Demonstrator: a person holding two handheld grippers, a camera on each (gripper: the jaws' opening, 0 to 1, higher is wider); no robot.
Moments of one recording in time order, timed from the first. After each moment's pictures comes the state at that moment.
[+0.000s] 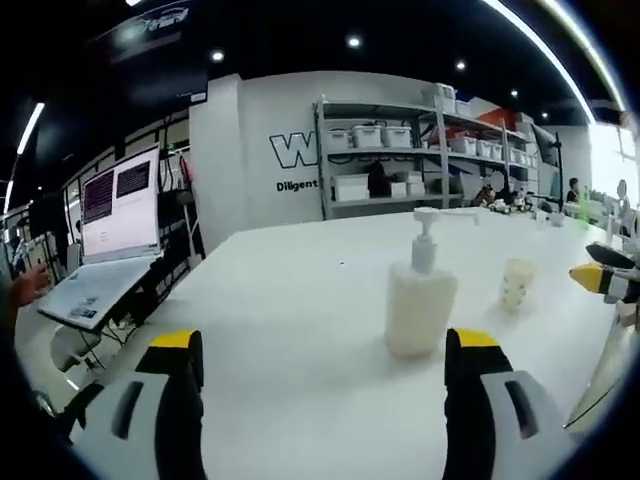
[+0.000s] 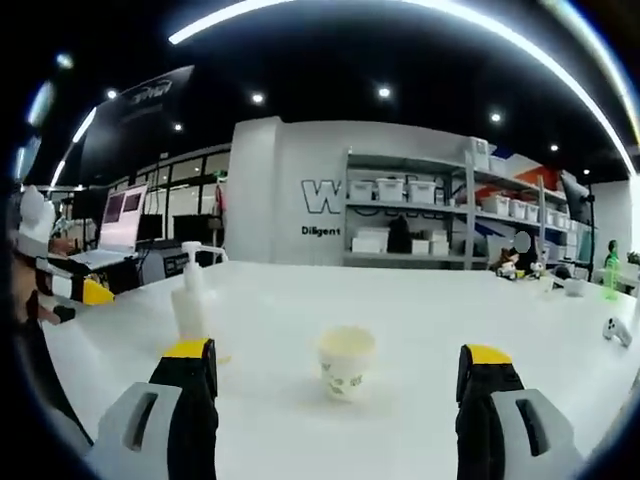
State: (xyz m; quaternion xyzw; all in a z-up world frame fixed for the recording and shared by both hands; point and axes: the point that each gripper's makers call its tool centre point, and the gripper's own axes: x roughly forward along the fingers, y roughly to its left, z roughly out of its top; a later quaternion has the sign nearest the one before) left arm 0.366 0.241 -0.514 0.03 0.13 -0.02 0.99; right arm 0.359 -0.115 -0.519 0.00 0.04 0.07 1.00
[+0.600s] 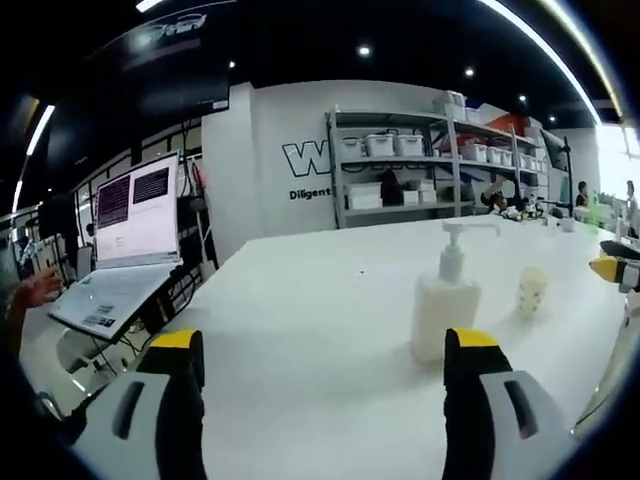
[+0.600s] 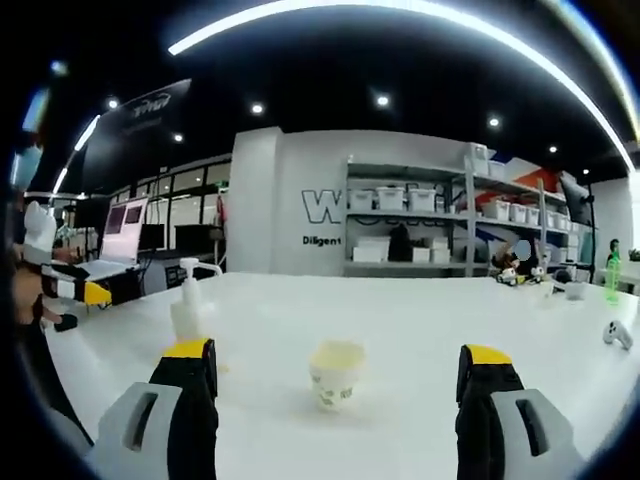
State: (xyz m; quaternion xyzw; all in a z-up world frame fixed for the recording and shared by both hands) left arm 0.371 0.268 -0.505 0.04 0.11 0.00 0.99; right arm 0.355 -0.135 -0.504 -0.01 0.03 0.06 1.00
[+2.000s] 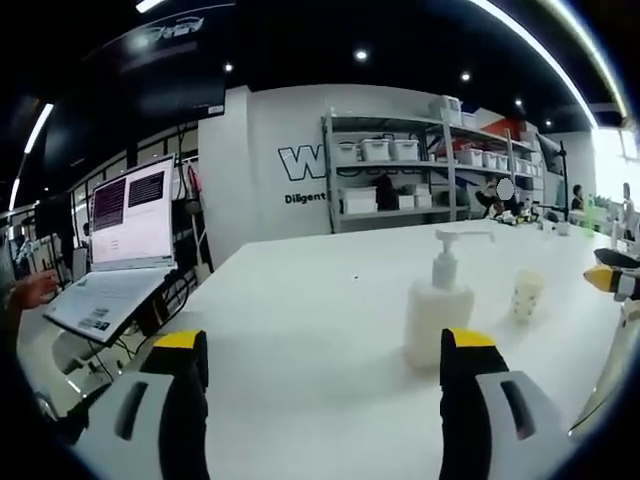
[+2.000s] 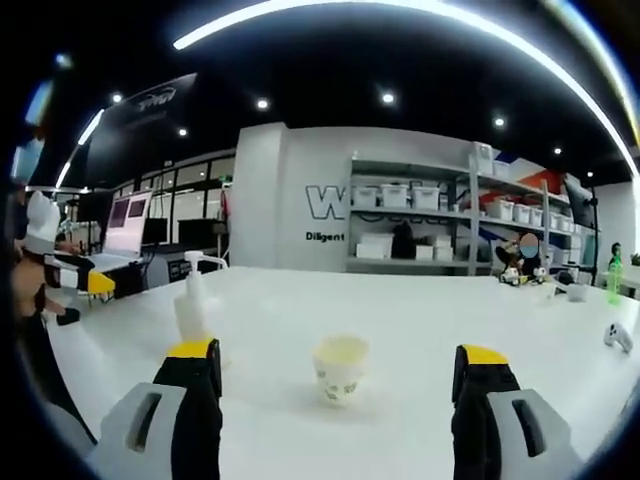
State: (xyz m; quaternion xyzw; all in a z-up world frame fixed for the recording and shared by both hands) left arm 0.372 0.260 -0.505 0.04 0.11 -0.01 0.99; right arm 0.354 -0.127 -0.510 -0.01 0.04 0.07 1.00
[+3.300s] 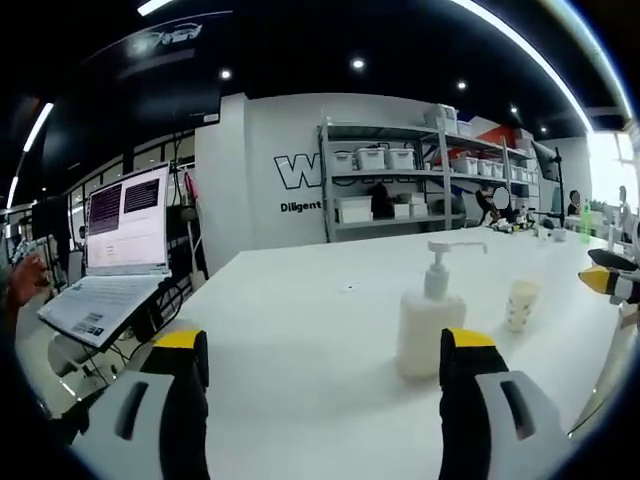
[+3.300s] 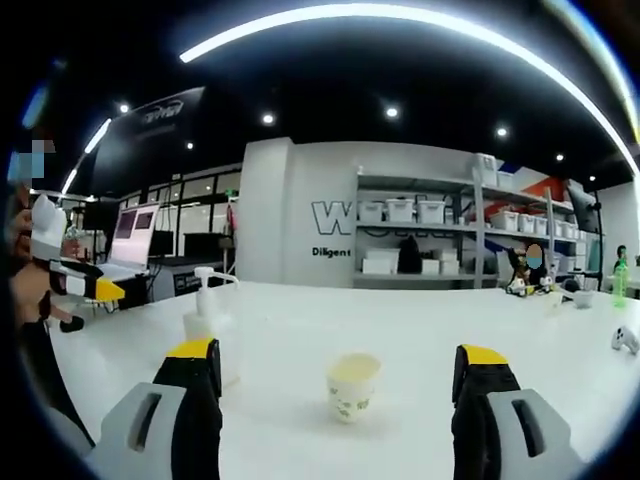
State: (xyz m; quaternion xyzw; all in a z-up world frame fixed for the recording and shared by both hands) left arm 0.374 0.252 -0.498 0.04 0.09 -0.02 0.99; right arm 0.356 -0.116 -0.498 -0.02 0.00 0.08 1.00
